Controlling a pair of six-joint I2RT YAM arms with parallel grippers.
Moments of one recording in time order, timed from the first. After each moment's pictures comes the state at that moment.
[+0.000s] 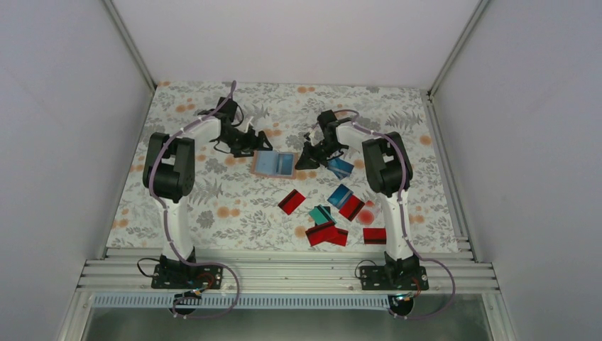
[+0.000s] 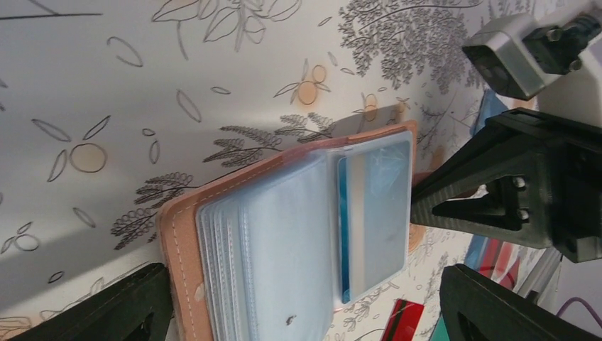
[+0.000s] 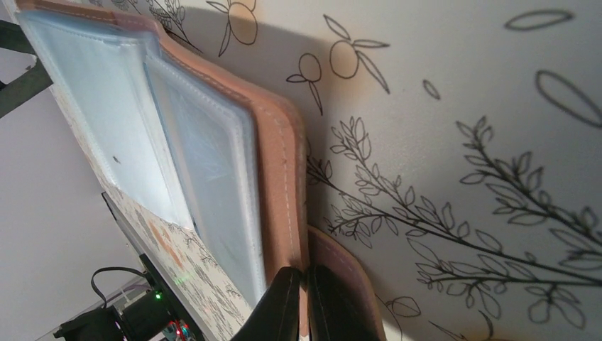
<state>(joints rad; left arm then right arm) -0.20 2.07 1.48 -0.68 0.68 -0.22 0.40 2.31 1.66 -0.78 -0.80 0.39</state>
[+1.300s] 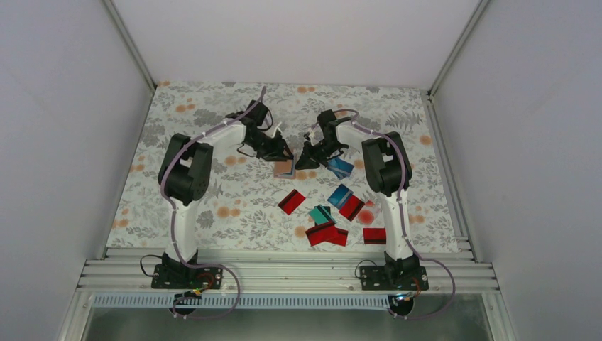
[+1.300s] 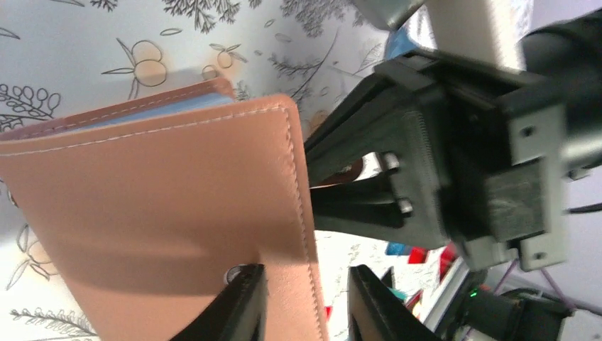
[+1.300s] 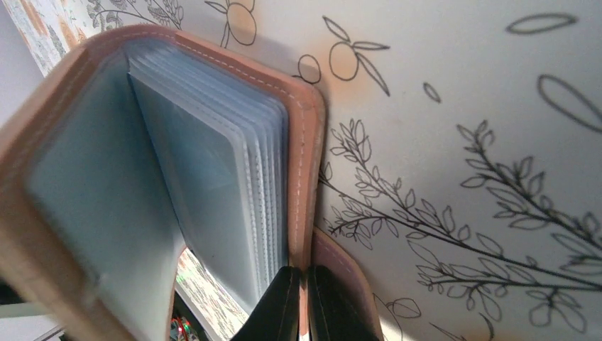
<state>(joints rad) -0.41 2.09 1.55 -0.66 0.75 -0.35 0.40 2.32 1.68 -0.80 -0.80 0.38</state>
